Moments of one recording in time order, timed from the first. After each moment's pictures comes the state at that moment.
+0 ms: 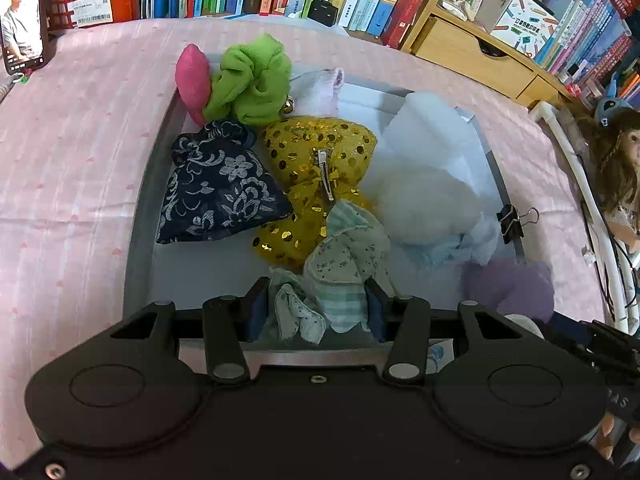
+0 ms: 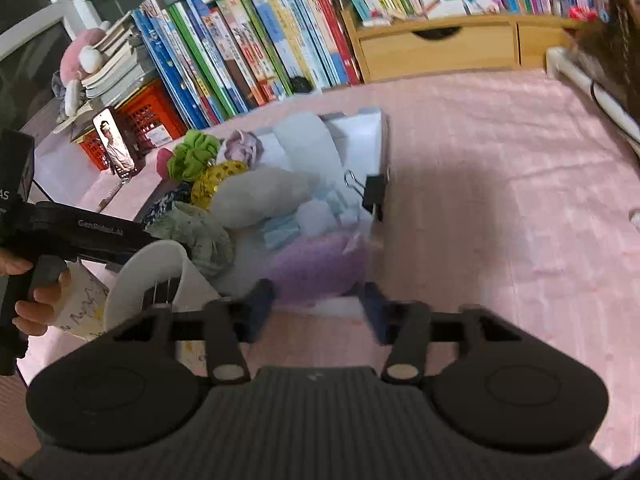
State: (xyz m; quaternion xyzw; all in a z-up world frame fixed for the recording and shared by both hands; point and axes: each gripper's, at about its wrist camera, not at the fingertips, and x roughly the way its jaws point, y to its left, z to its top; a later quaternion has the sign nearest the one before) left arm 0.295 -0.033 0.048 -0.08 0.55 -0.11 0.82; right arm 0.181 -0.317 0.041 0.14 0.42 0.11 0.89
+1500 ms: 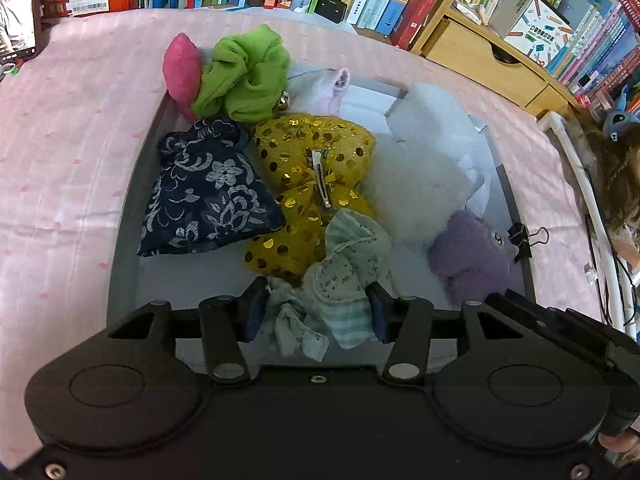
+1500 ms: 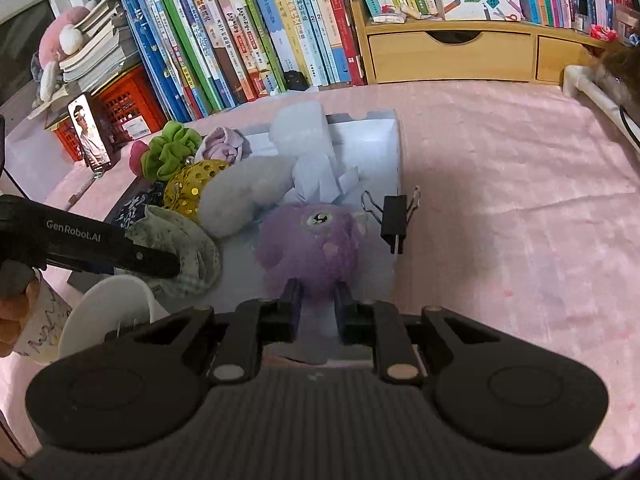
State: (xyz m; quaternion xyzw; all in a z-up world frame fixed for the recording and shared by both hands) left arm 0.312 -0.039 0.036 -0.10 0.56 -0.11 0.81; right arm 0.222 -0.286 0.024 0.10 0.42 0.10 0.90
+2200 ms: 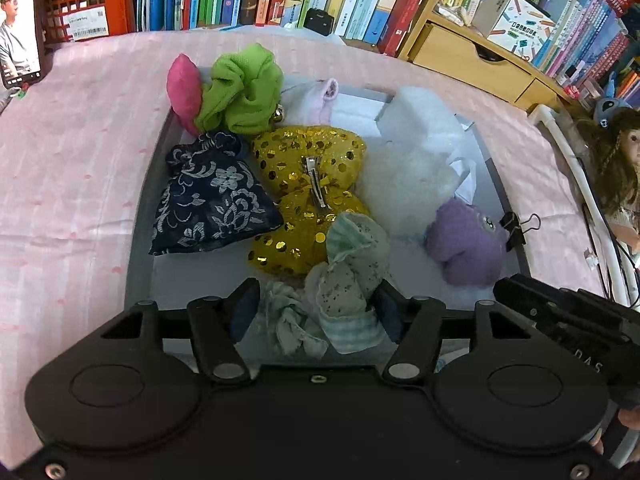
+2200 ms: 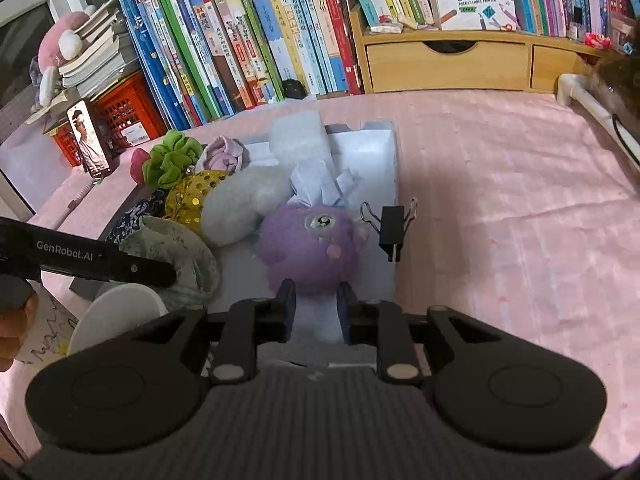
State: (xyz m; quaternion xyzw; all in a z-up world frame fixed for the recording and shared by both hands) left arm 0.295 -0.037 0.051 -0.08 0.54 -0.12 0.83; right arm 0.217 -0.286 0.037 0.10 0.41 0.09 0.90
